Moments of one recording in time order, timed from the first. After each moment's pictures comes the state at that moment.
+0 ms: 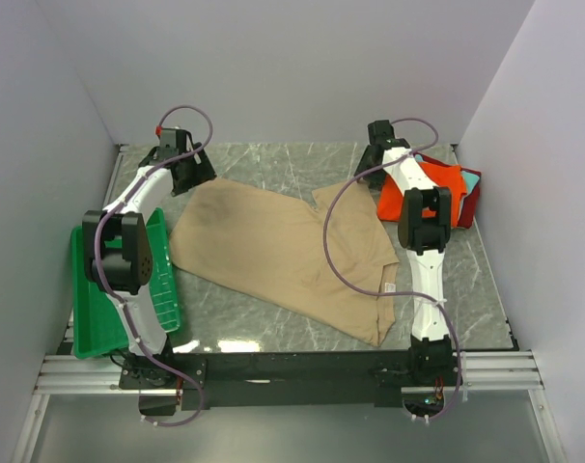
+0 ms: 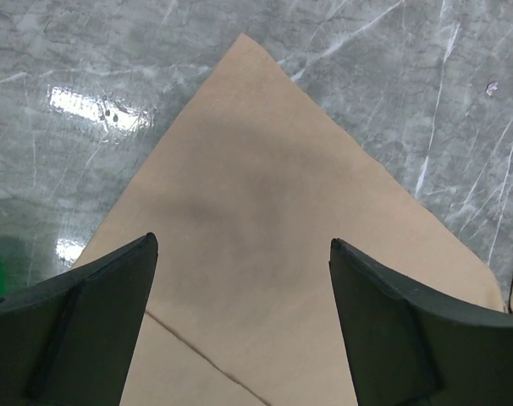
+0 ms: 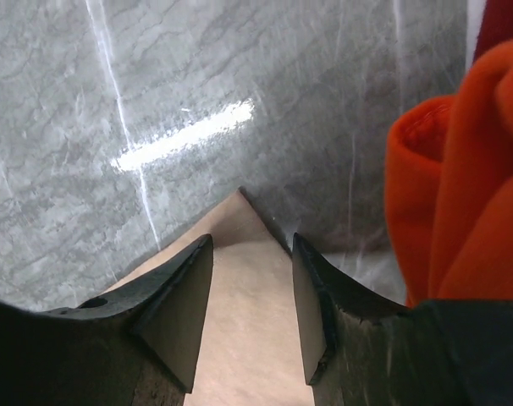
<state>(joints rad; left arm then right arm) -0.07 1.90 1.52 -0.43 -0.05 -0.49 0.11 2.50 2.21 -0.75 0.09 0.52</state>
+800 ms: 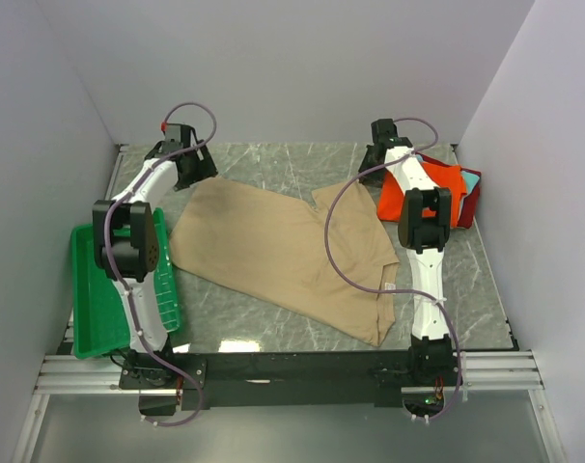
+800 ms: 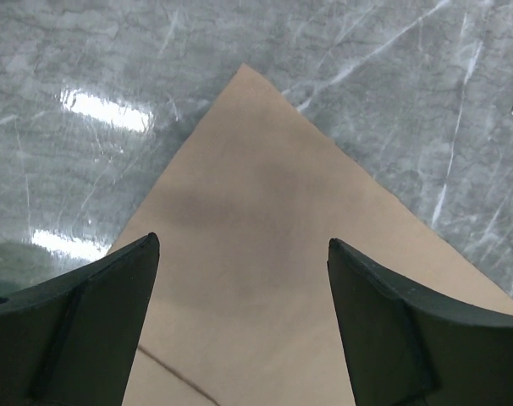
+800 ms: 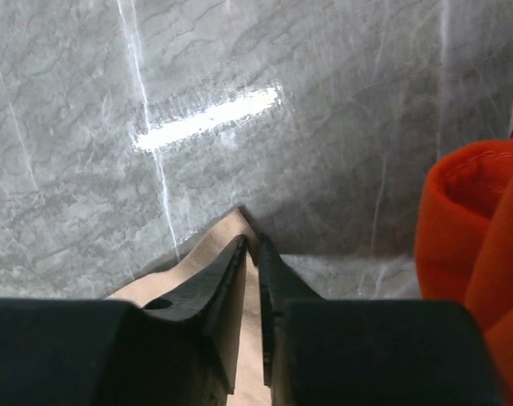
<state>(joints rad) -0.07 2.01 1.64 -0.46 -0.06 -0.46 0.09 2.54 2.29 -0.78 -0.01 0.50</state>
